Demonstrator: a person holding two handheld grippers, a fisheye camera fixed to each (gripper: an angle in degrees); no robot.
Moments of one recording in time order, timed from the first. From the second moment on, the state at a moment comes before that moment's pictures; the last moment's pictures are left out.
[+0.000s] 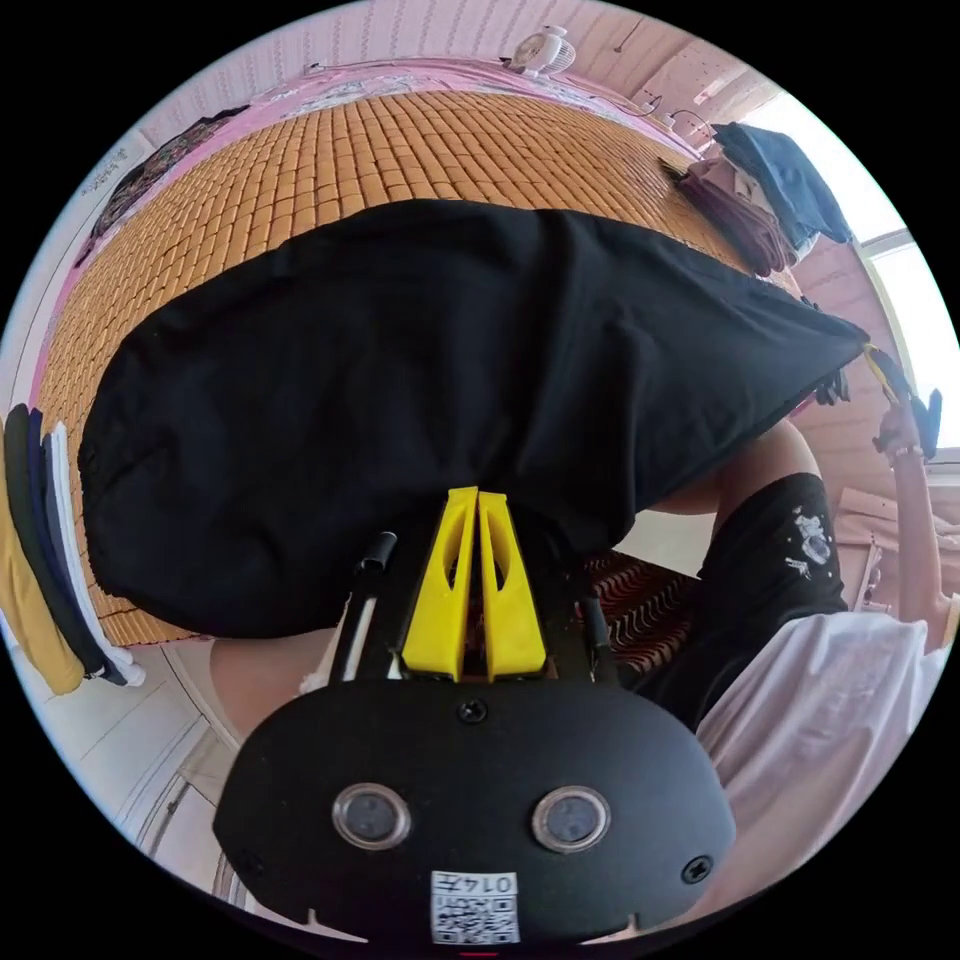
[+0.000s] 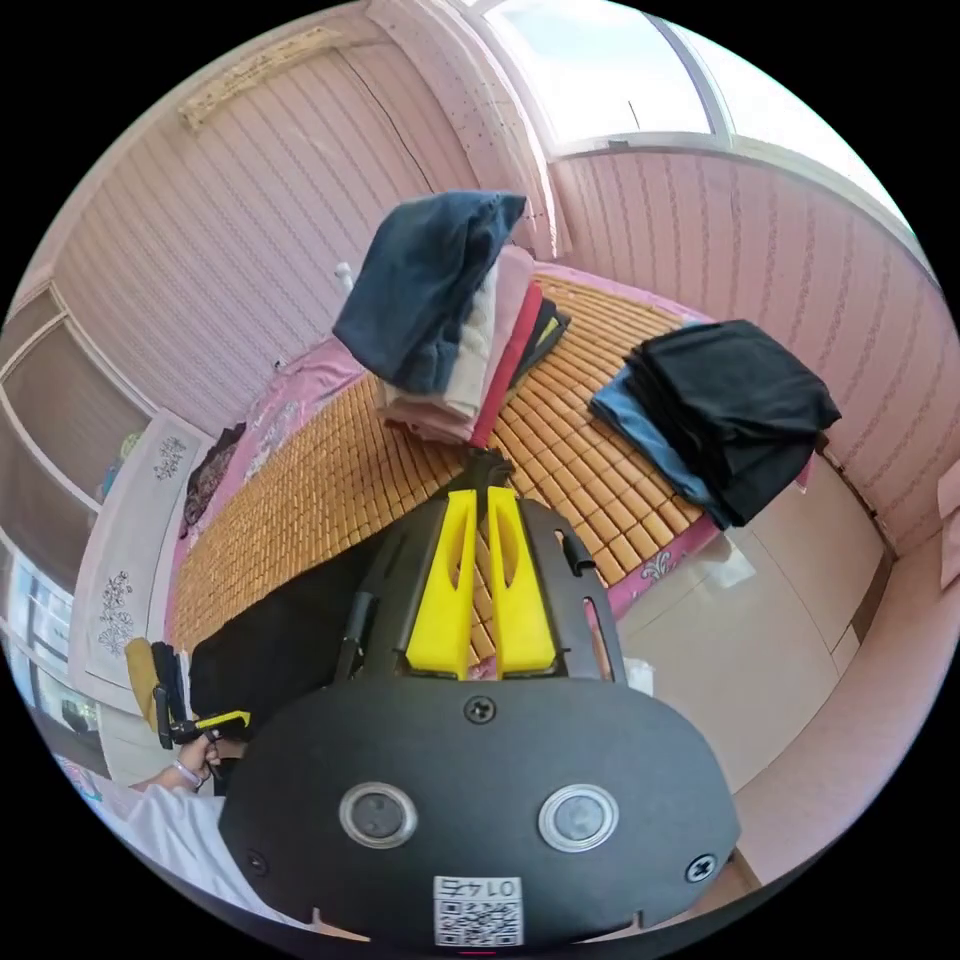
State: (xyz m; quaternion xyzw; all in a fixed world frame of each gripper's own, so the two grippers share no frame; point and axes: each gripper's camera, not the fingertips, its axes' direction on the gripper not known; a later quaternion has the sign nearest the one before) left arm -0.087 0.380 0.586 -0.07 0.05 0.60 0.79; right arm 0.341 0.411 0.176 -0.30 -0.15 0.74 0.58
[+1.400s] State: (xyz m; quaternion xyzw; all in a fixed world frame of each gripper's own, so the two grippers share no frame) left arm -0.130 0.386 0.561 -0.04 0.11 0.61 0.79; right arm 0.089 -0.059 0.386 -0.29 -0.61 0.30 0.67
